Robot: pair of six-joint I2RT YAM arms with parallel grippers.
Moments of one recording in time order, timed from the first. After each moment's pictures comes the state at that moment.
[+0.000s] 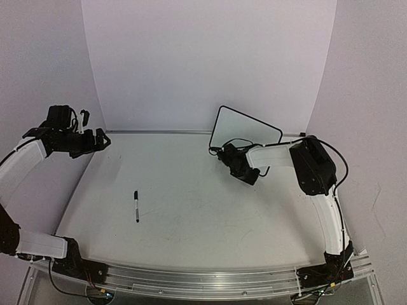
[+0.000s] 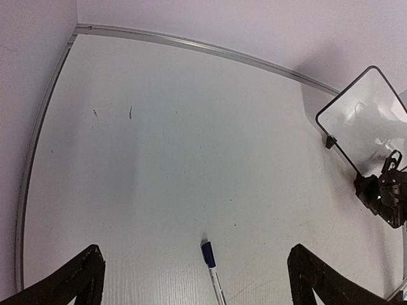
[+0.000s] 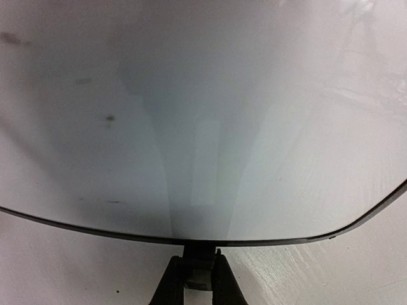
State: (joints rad) left arm -0.04 1.17 1.09 -0.61 0.24 -0.23; right arm 0.66 2.34 1.69 -0.63 0.72 1.17
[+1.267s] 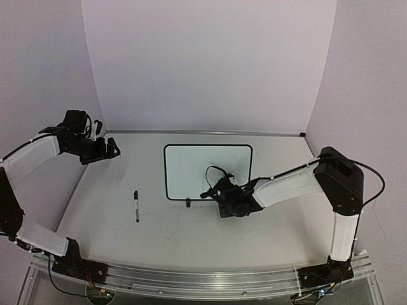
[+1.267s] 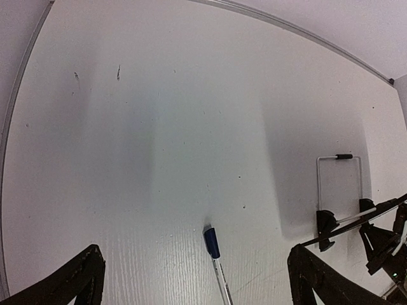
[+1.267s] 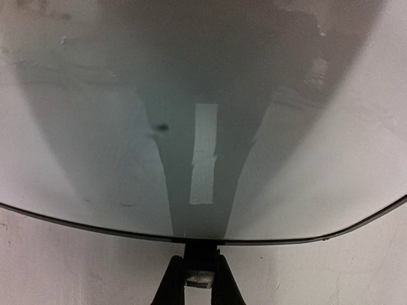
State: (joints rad) left arm -0.11 1.31 1.08 -0.61 0.21 -0.24; right arm 1.01 1.98 1.13 -0.31 0.54 0.71
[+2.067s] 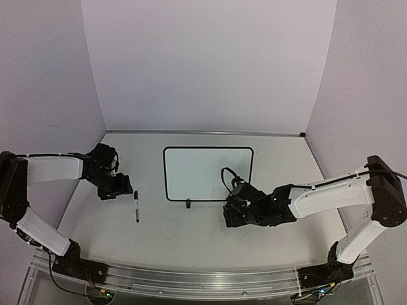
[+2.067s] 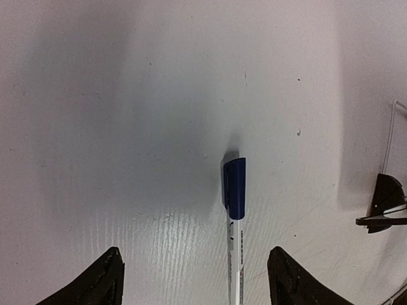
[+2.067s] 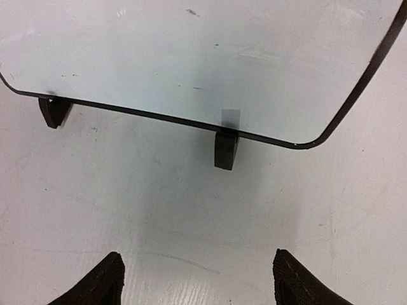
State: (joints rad) left arm -0.31 1.41 0.79 -0.49 0.09 -0.52; right arm 1.11 1.63 0.89 -0.28 0.44 0.71
